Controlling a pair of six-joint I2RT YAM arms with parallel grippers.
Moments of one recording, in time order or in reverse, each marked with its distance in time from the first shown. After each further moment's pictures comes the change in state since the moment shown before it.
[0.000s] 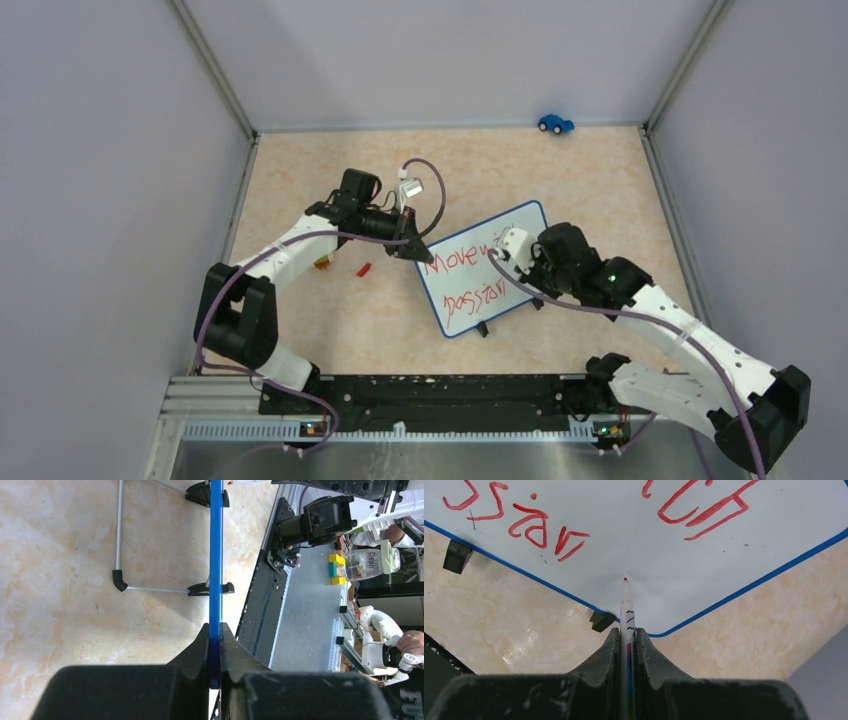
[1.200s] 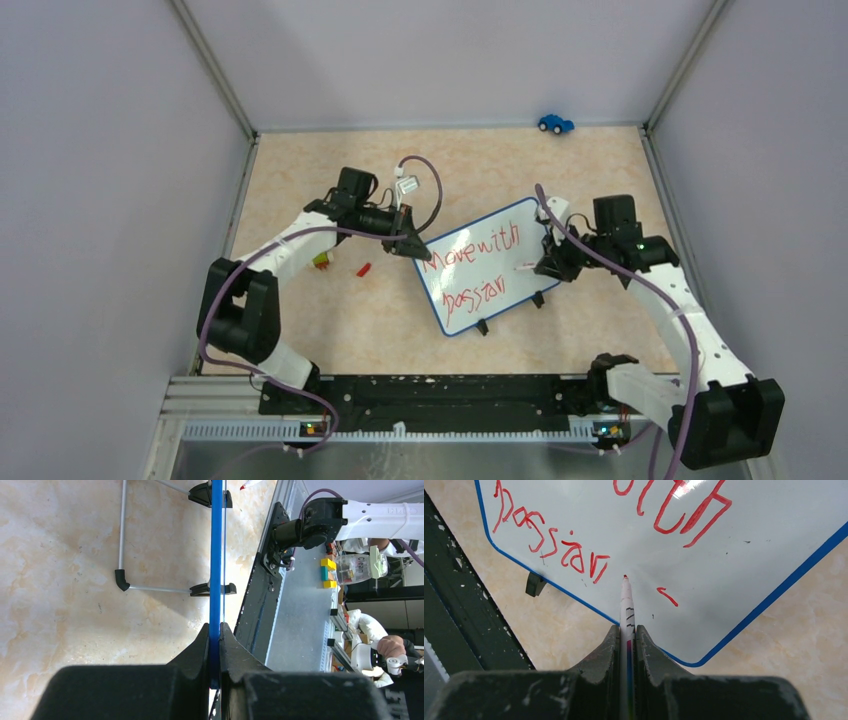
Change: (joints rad) left arm 0.029 0.029 0.012 -0.001 0.035 -0.009; right arm -0.515 0.087 0.054 -0.021 -0.716 -0.073
